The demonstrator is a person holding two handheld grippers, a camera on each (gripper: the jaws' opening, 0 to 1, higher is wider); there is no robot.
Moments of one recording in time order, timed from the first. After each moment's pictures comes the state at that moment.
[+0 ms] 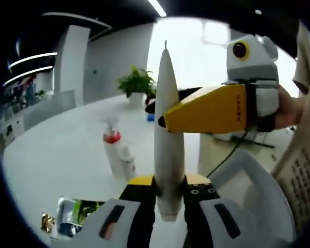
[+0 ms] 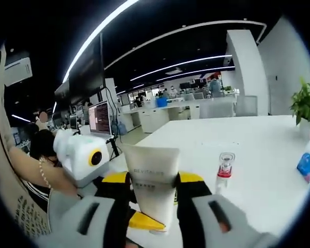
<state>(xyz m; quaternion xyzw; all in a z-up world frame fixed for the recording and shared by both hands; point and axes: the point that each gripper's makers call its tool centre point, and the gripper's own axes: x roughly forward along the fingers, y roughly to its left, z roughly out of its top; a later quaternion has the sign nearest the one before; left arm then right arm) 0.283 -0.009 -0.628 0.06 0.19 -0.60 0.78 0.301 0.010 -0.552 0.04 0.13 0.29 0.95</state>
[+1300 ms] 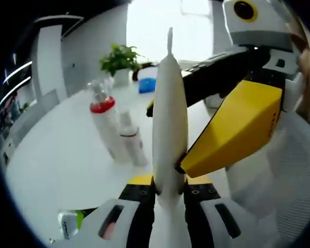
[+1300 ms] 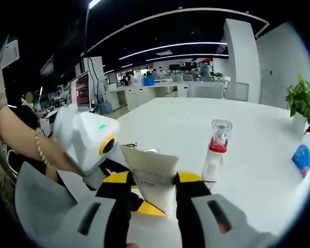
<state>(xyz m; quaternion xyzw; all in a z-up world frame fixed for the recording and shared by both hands) 0.327 -0.025 -0.719 0.19 0.22 -0.63 0.72 0.333 -0.004 -0.636 -0.01 0.20 0.24 0.95</state>
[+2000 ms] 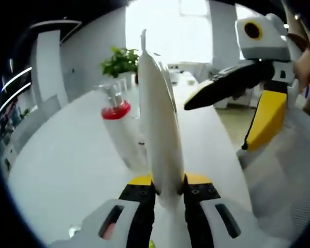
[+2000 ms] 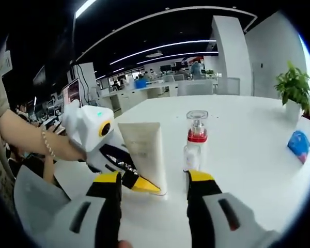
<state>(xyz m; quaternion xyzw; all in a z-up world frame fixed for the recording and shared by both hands) 0.368 -0.034 -0.718 0.19 0.20 -0.63 0.72 0.329 -0.047 -0.650 0.03 0.21 0.21 0.95</state>
